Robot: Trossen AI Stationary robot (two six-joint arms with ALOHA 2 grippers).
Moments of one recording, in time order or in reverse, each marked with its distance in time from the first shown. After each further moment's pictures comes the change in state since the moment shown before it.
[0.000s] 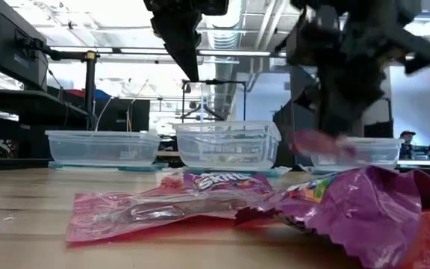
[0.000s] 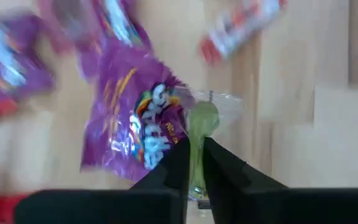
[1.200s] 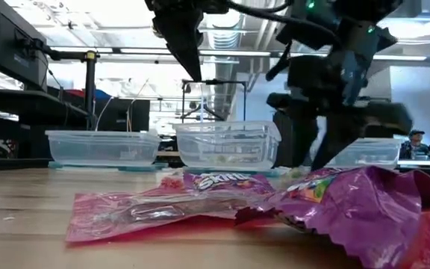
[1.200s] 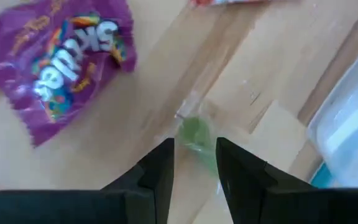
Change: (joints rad) left arm 0.000 0.000 0.000 0.014 0.003 0.019; right arm -0.087 0.109 0.002 0.055 0.121 -0.731
